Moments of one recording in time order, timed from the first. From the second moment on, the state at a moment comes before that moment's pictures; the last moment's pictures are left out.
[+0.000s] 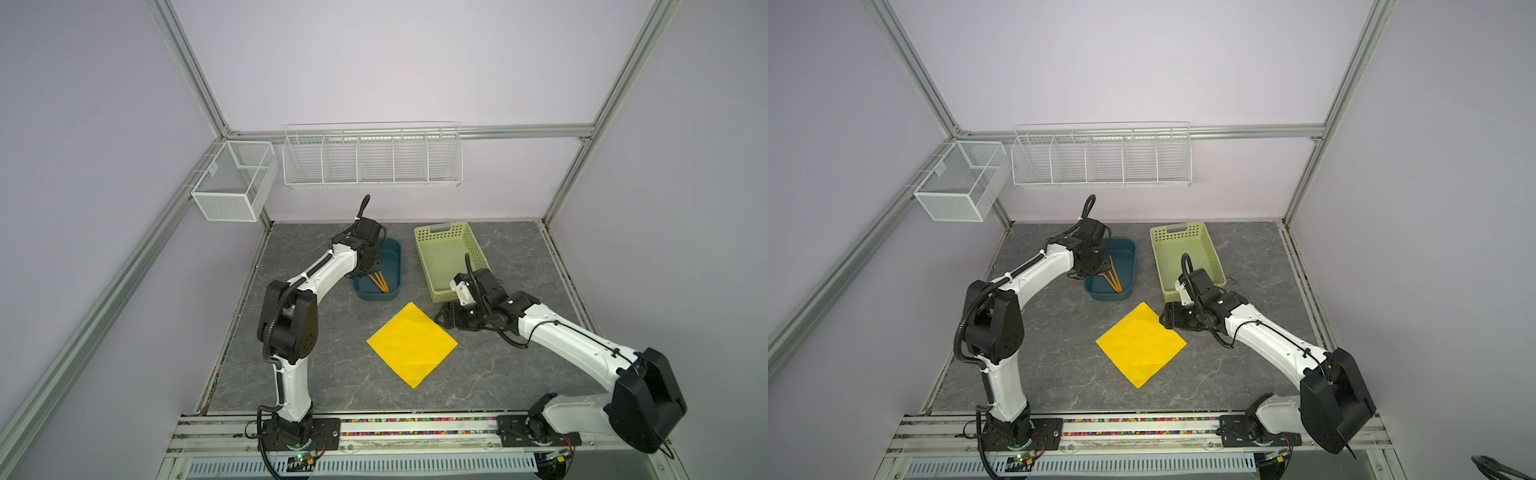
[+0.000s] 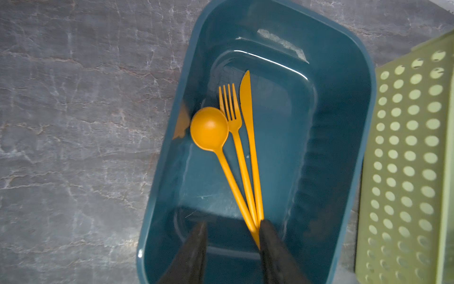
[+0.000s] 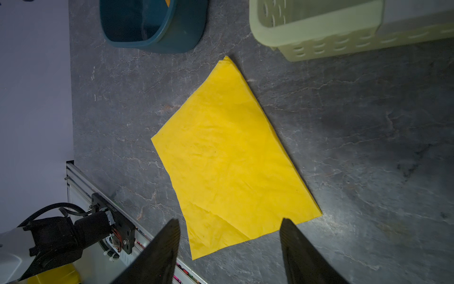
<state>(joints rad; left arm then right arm) -0.47 1.99 1.65 -0.77 -0.13 -0.66 0.60 1.34 0.92 -0.58 -0.30 0.59</state>
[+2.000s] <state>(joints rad) -0.47 2.25 1.78 -0.83 -0.12 -0.87 0.50 1.36 0.96 -0.64 -0.32 0.56</state>
